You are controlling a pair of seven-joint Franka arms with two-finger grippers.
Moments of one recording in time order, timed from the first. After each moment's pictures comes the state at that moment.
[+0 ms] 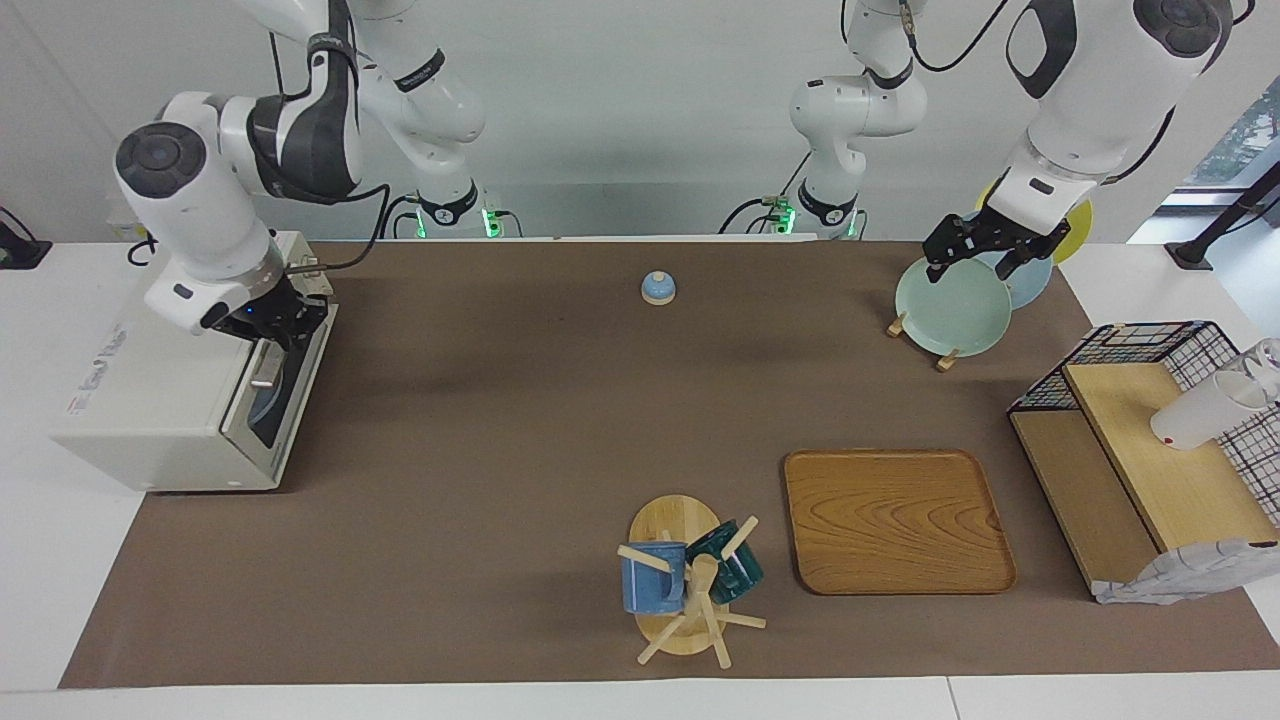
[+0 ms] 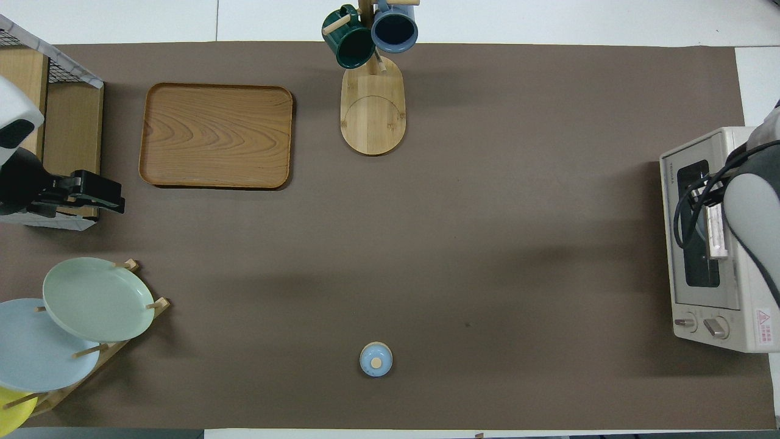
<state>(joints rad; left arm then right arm) -0.06 -0.03 -0.05 -1.65 -0.02 1.54 -0.08 -0.44 0.09 0.38 -1.70 -0.16 1.64 -0.25</state>
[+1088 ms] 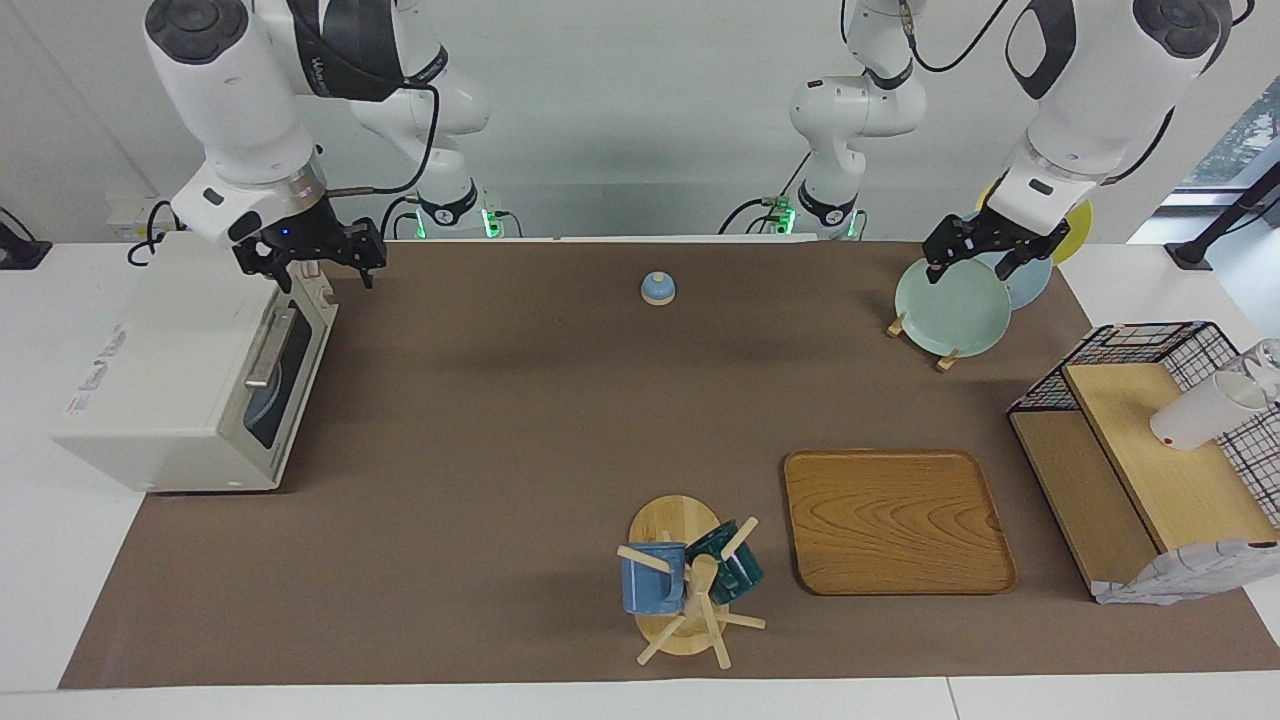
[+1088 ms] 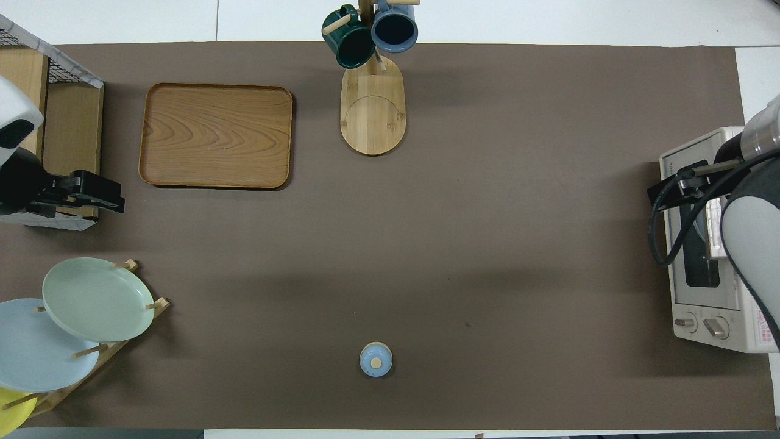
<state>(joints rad) -0.06 -0.03 -0.05 -1.65 -0.02 1.54 -0.08 -0.02 0.02 0.08 -1.61 -0.10 1.51 -0.08</state>
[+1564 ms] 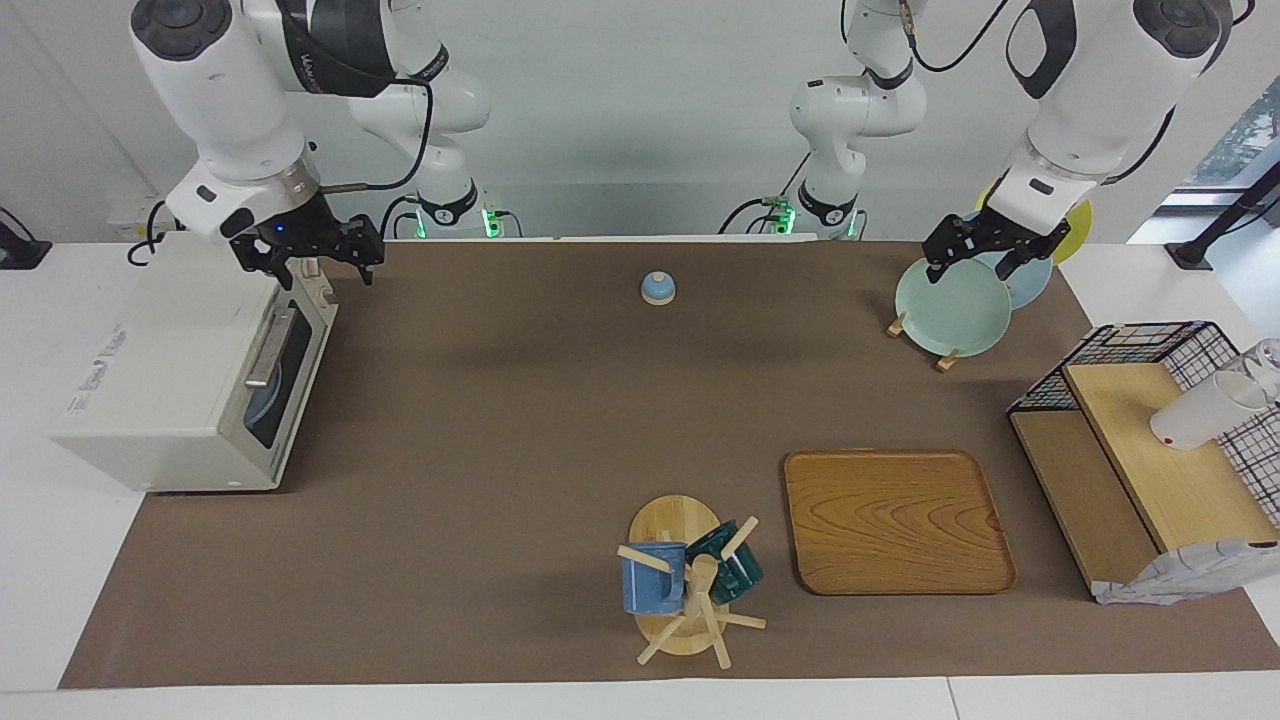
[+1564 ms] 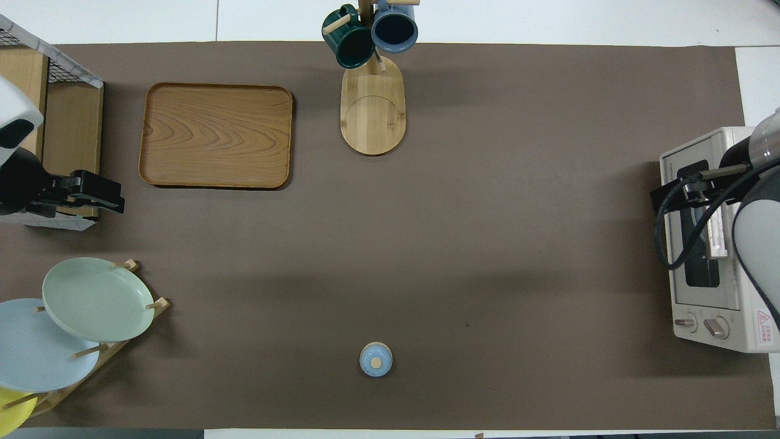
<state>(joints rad) -0.06 -0.03 -0.05 -1.65 -0.02 1.54 -0.08 0.06 0.00 -0.01 -1.63 -0.08 1.53 -0.08</state>
